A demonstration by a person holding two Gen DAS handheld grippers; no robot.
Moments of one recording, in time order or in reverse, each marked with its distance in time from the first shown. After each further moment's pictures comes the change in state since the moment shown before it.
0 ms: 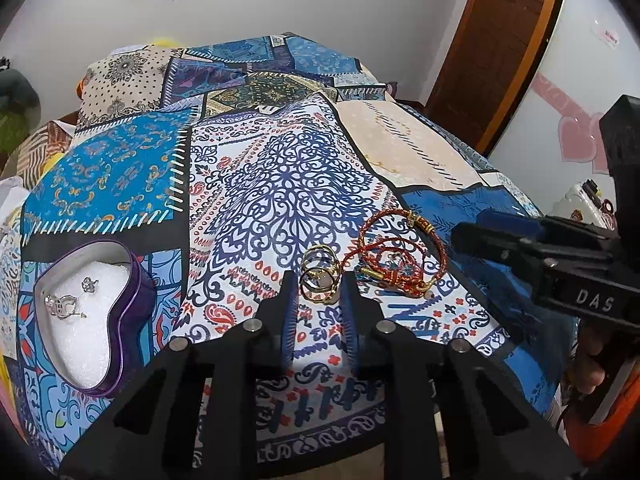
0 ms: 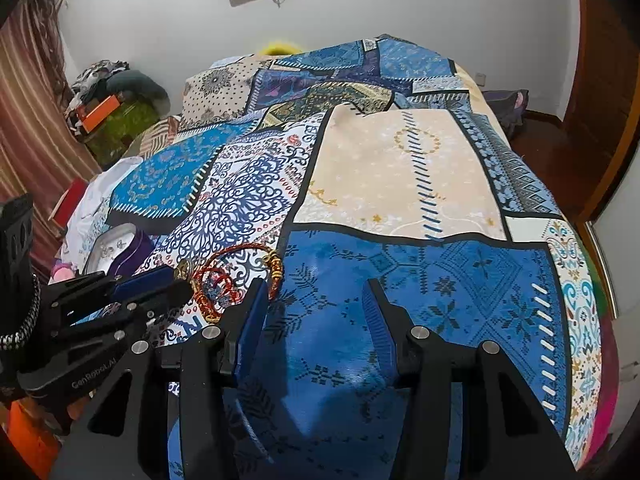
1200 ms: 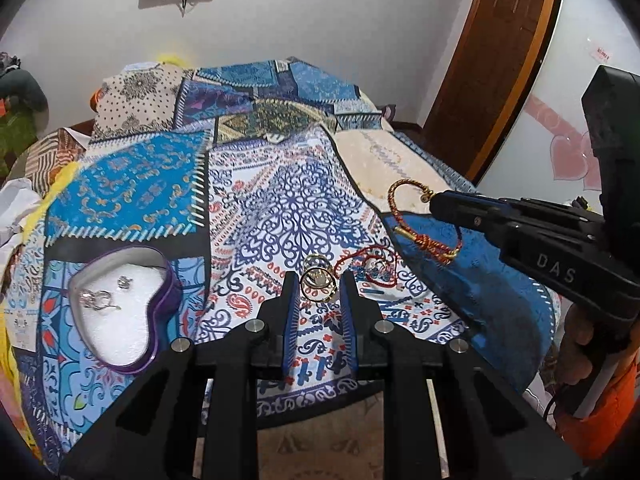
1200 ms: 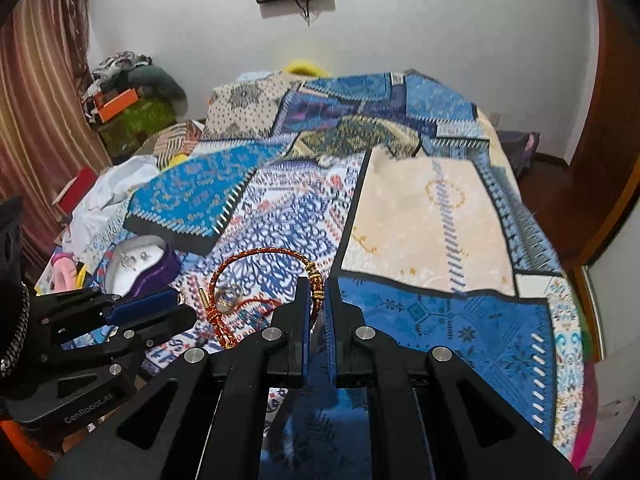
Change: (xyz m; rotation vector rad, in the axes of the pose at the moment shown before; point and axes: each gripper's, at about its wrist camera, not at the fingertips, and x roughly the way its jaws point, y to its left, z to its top) left arm -0.047 -0.001 -0.001 -0.019 -0.083 -0.003; right arm -0.022 0.041 0.020 -0.108 -0.085 -0.019
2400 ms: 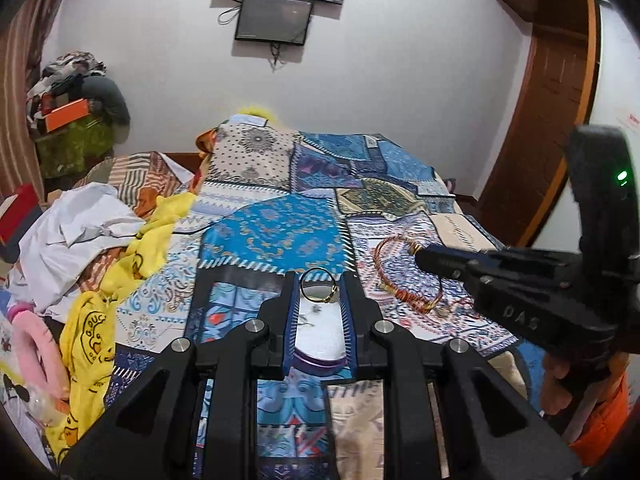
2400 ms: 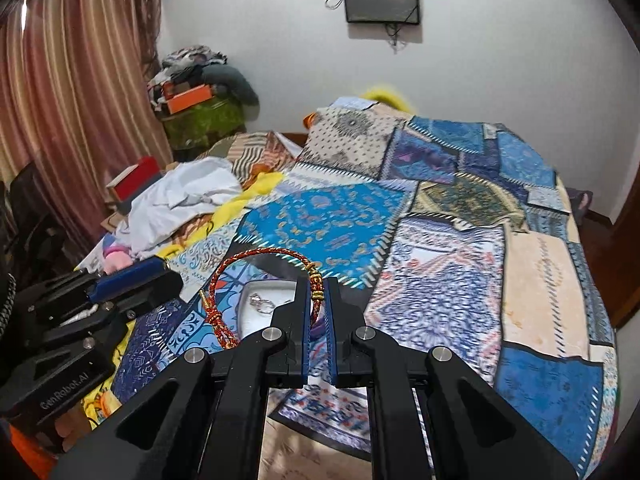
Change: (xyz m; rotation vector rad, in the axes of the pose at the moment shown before) left arm -0.124 0.111 -0.013 -0.137 -0.237 0.191; right arm 0.010 0.140 0.033 -0.159 -0.055 0.164
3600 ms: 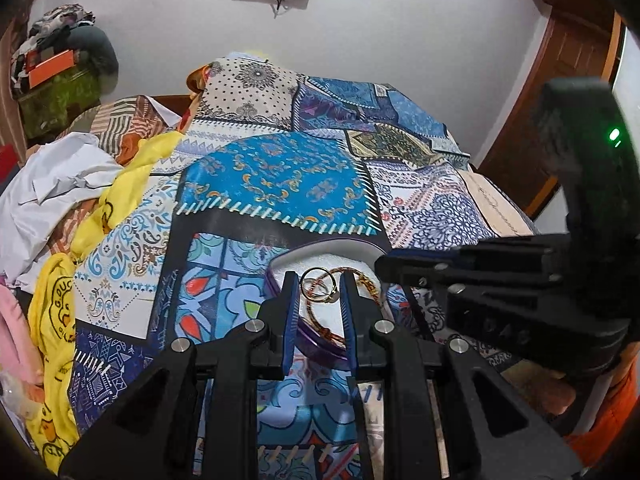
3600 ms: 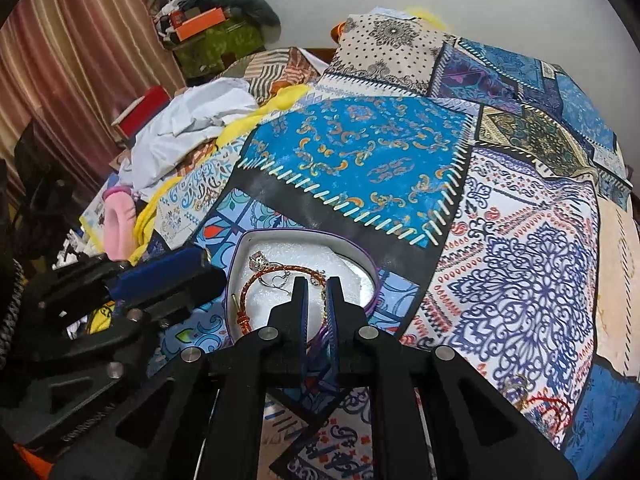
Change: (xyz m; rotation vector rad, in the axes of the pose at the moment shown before) left arm 0.081 0.025 -0.026 -0.037 0.179 -0.047; right arm 0.087 0.007 -0.010 -0.019 0.277 0.098
